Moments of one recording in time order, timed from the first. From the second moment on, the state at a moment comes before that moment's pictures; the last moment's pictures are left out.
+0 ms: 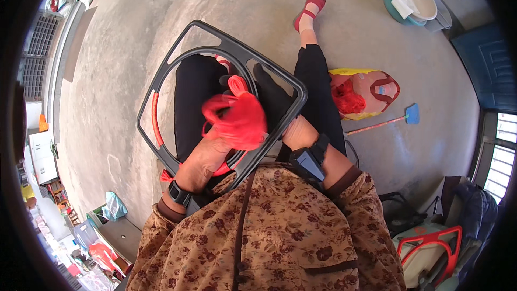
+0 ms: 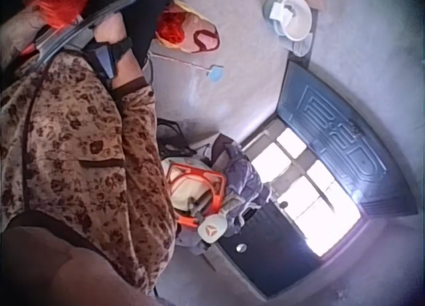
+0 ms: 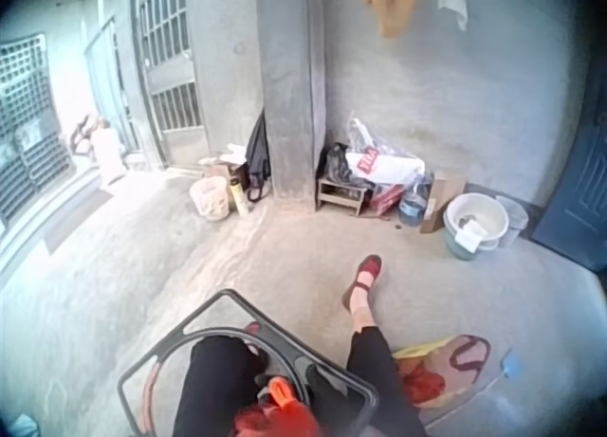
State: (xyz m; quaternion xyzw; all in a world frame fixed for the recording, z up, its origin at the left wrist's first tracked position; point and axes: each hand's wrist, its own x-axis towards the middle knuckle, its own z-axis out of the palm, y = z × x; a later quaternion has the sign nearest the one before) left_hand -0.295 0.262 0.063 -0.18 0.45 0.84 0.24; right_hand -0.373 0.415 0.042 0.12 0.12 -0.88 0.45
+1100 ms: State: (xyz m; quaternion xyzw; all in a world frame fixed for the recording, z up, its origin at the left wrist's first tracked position) left_hand -0.304 0.244 0.056 -0.19 0.51 0.82 0.19; right_hand -0.297 0.708 -0.015 0.31 0.42 -0.84 0.15
